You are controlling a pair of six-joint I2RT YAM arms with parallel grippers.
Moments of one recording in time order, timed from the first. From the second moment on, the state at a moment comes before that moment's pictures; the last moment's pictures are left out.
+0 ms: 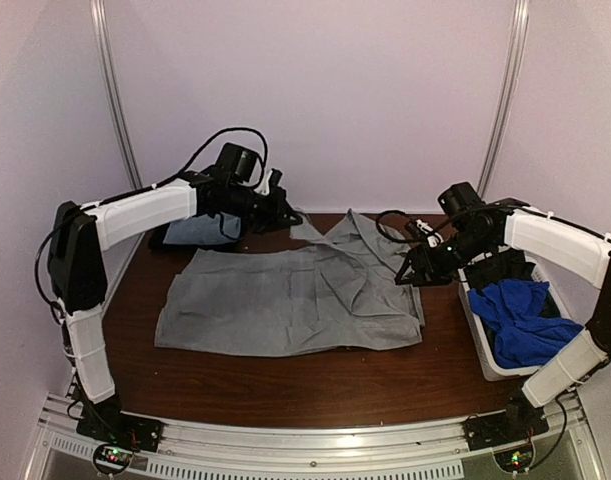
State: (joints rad) left arm -0.61 1.99 1.78 -0.41 0.44 -0.71; right arm 0.39 1.47 1.19 -0.81 -0.48 0.24
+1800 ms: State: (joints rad) left arm -0.24 1.34 0.80 -0.80 0.11 -0.57; right arm 0.39 1.57 0.91 -0.78 -0.41 0.34
